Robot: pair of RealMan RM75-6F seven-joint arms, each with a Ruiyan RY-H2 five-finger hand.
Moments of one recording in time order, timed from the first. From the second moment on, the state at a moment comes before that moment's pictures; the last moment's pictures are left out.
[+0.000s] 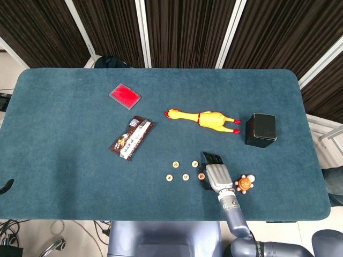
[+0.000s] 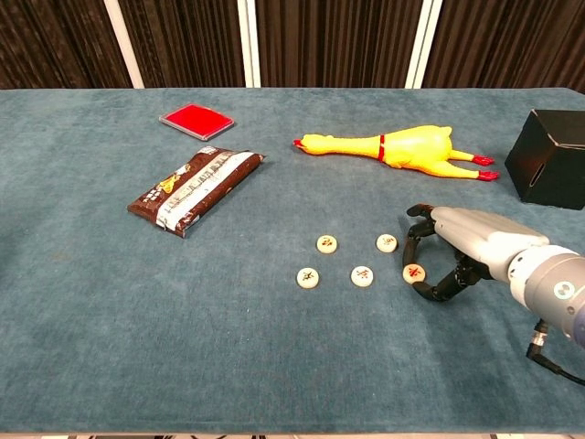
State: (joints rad) left arm -0.03 -1.03 -0.12 -1.72 1.30 1.48 -0.01; right arm 0.54 -1.75 0.15 -1.57 -0.88 1.14 -0.57
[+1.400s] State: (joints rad) left arm -0.03 -1.03 -0.12 -1.73 1.30 1.48 -0.03; right arm 0.66 -1.82 0.19 -1.62 -0.82 1.14 -0.68
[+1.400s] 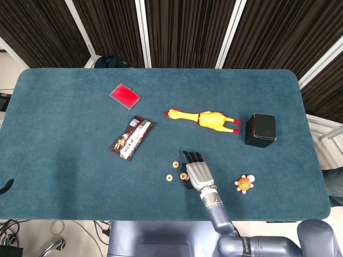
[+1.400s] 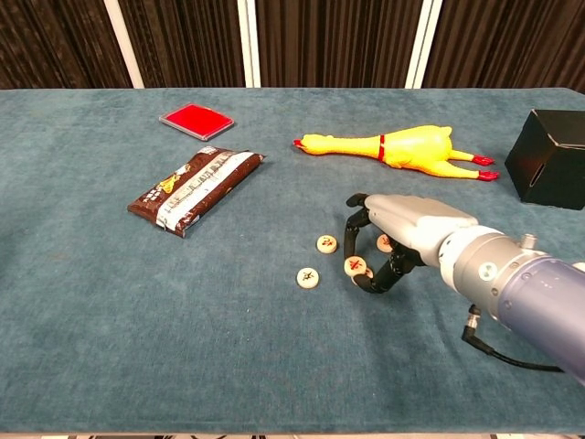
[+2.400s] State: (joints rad) left arm -0.03 -1.03 -0.12 -1.72 1.29 1.48 -0.02; right arm 0.67 -1.81 0.18 -1.62 -0.81 1.14 -0.67
